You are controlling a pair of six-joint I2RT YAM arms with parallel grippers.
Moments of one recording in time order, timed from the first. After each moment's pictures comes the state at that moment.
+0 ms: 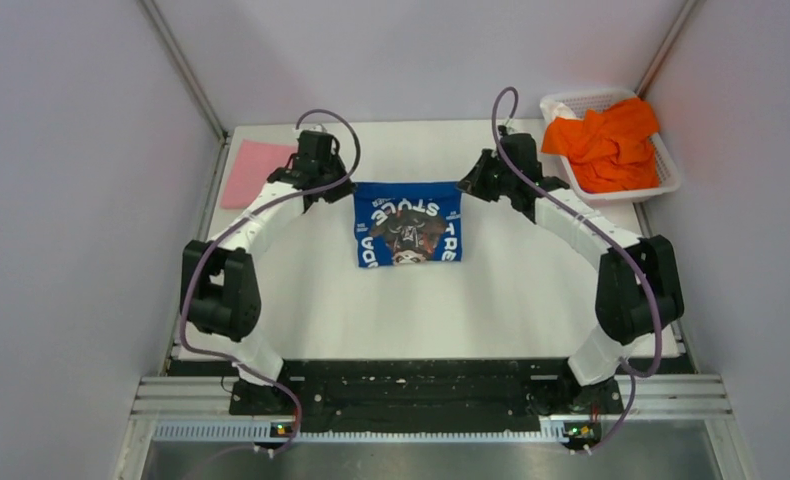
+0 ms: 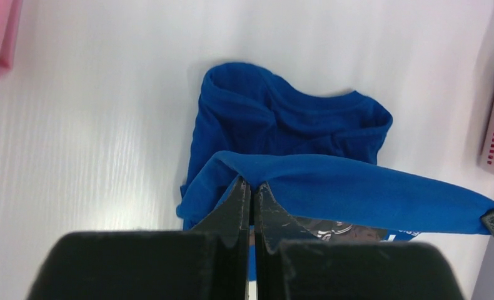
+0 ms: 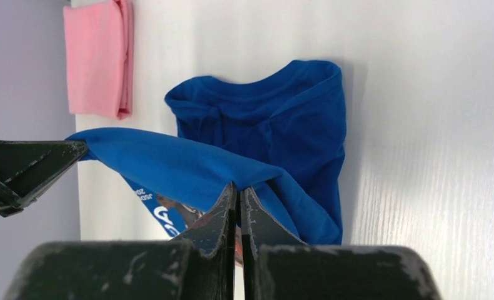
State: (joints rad) left arm -0.28 1.66 1.33 -0.39 0.01 -0.67; right arm 0.35 1.64 1.22 -0.15 -0.19 0.67
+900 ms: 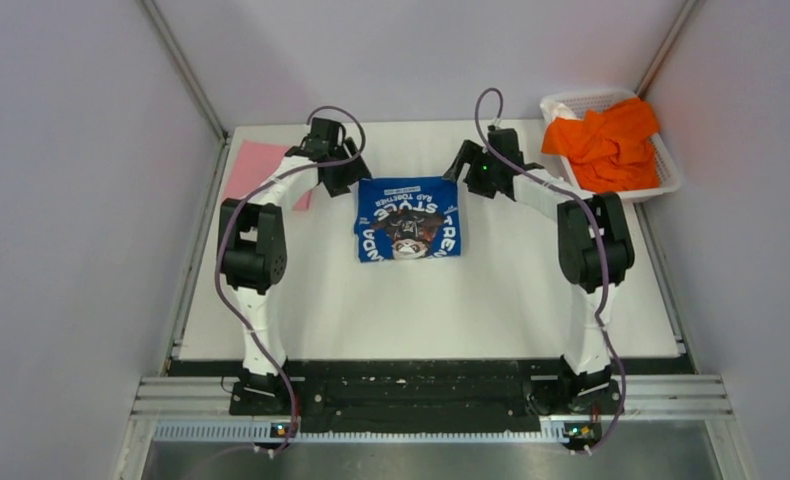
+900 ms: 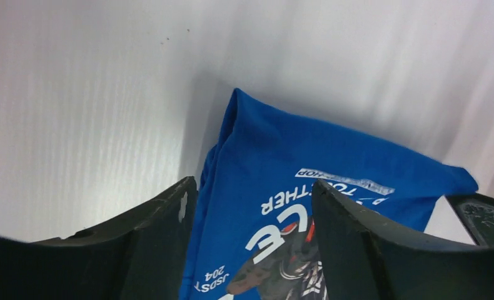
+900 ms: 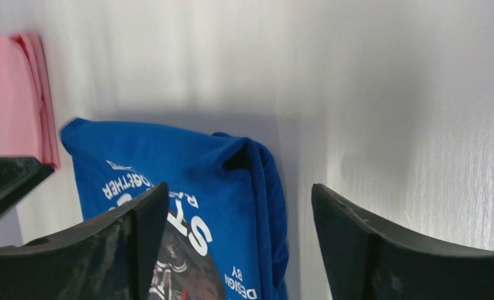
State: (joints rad) left arm -0.21 2.08 1.68 -0.46 0.10 -0.68; right arm 0.29 2.05 1.47 -0.10 -0.20 0.64
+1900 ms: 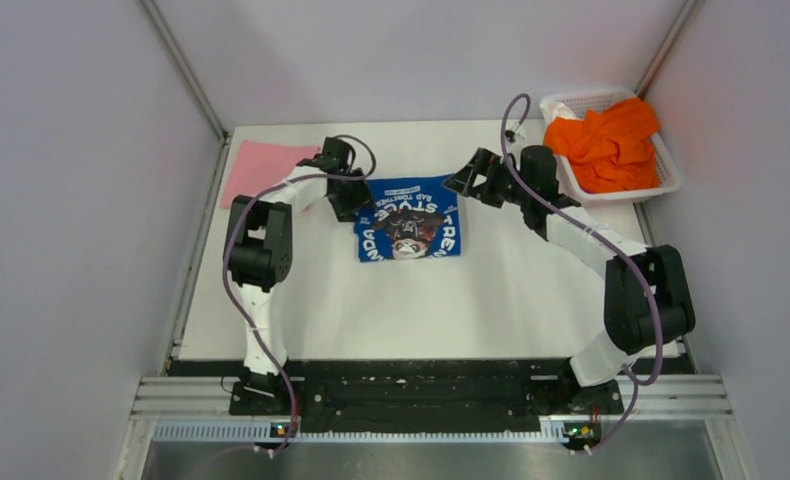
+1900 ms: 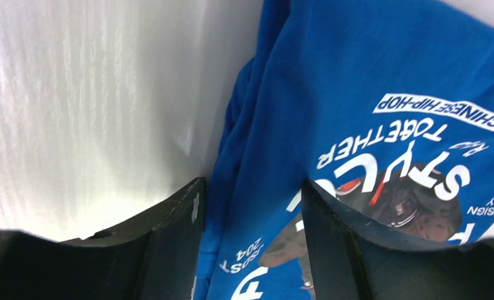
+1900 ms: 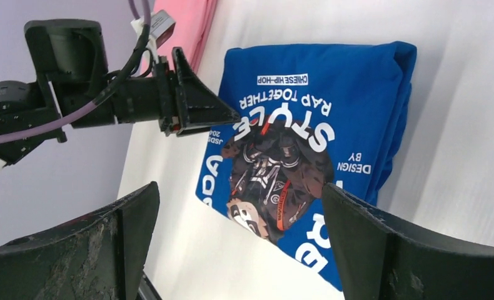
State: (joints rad) left arm -0.25 2.11 1.57 -0.55 0.19 -0.65; right arm 0.28 1.58 1.03 0.19 -0.47 0.66
